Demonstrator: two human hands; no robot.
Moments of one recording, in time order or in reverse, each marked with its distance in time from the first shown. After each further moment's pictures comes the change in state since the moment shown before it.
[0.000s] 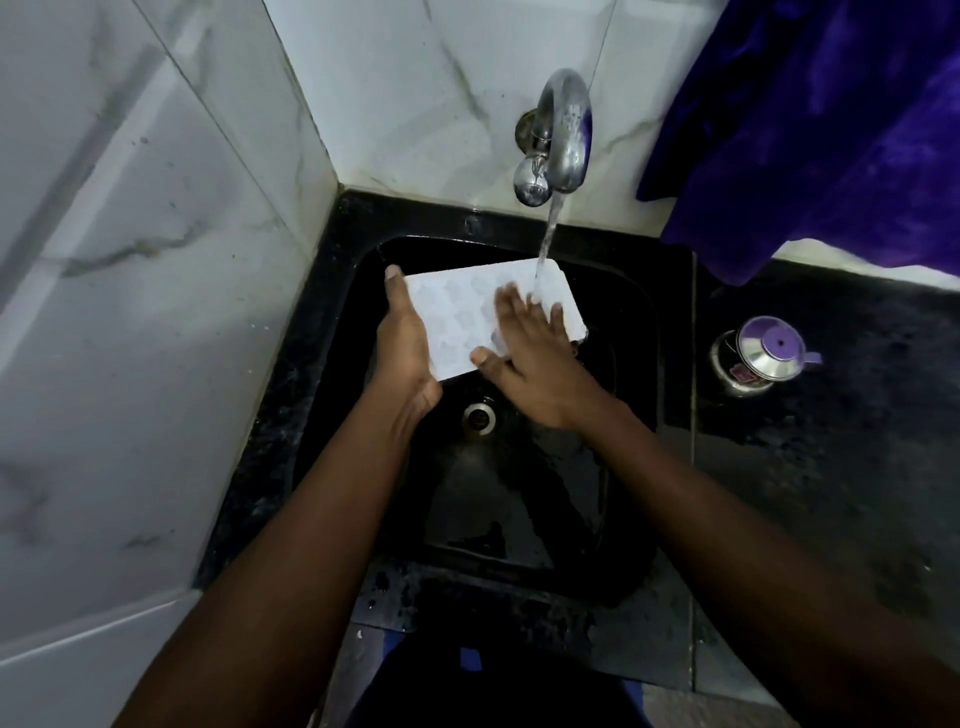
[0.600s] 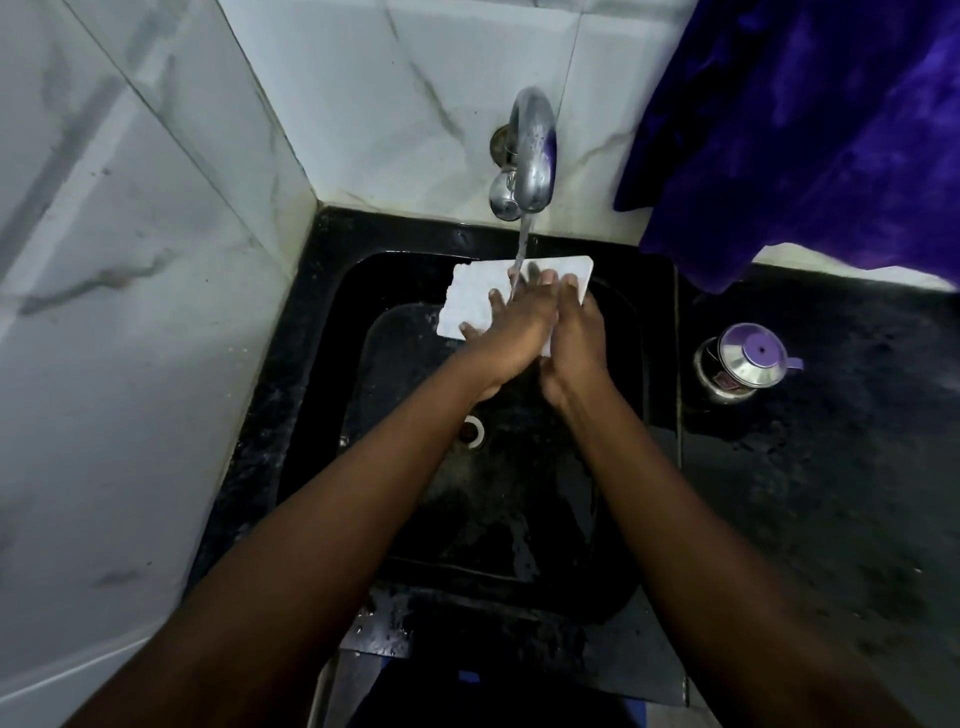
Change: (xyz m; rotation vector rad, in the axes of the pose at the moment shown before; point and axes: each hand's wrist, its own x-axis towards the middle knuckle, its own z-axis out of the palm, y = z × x) left_hand 0.001 -0.029 0.098 1.065 -0.422 0.183; right_hand 0.022 0.001 -0.033 1.547 0.609 0.459
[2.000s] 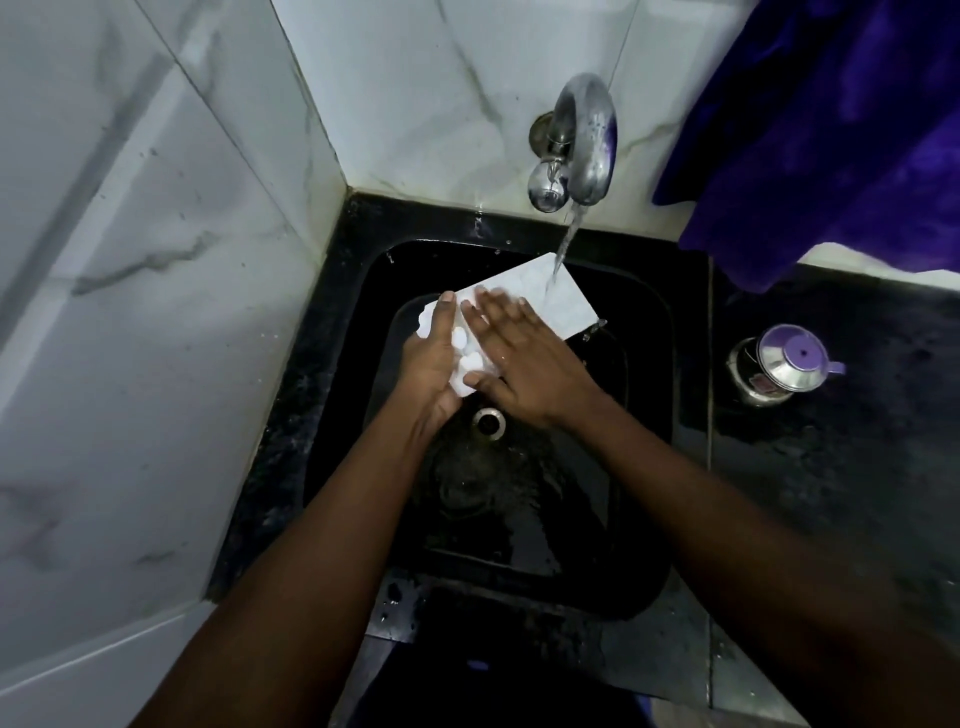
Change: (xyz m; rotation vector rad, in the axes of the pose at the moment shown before) left_hand -0.004 -0.107 -0.052 -1.073 0.470 -0.245; right_hand 0.013 0.058 -0.003 -1.791 -0.725 -0.908
